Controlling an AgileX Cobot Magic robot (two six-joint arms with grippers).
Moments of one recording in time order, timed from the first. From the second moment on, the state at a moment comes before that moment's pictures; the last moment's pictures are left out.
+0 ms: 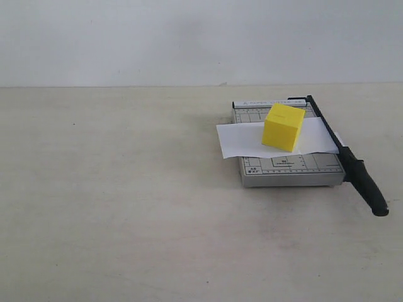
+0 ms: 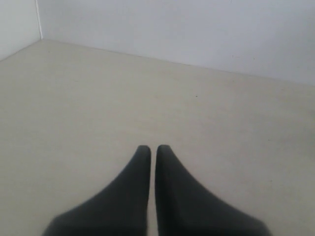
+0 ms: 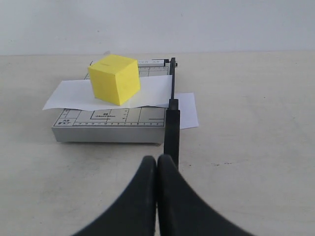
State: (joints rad) left arm 0.13 0.03 0.00 0.13 0.31 -0.22; right arm -0.06 0.01 0.00 0.17 0.33 -0.13
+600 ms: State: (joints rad) left arm 0.12 0.00 0.00 0.03 0.37 -0.17; right arm -0.06 0.01 0.00 0.17 0.33 -0.13
